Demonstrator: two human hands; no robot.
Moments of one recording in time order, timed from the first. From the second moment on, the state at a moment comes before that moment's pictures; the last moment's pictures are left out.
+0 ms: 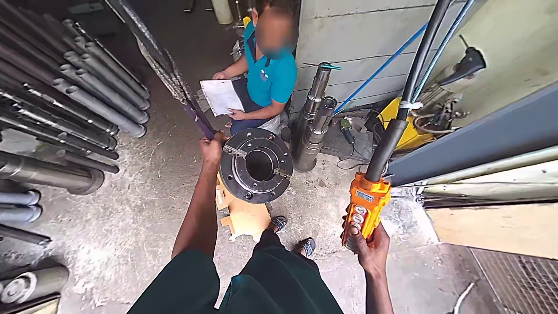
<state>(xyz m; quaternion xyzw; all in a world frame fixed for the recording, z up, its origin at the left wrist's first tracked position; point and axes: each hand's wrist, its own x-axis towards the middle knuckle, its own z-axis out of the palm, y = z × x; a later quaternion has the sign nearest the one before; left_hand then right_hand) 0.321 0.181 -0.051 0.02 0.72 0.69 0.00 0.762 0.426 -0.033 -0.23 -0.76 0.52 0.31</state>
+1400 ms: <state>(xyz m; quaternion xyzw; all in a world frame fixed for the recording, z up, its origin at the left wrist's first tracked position) 0.315 0.154 -0.048 0.04 0.73 0.69 0.03 0.735 0.347 0.022 -0.05 -0.44 0.88 0.18</state>
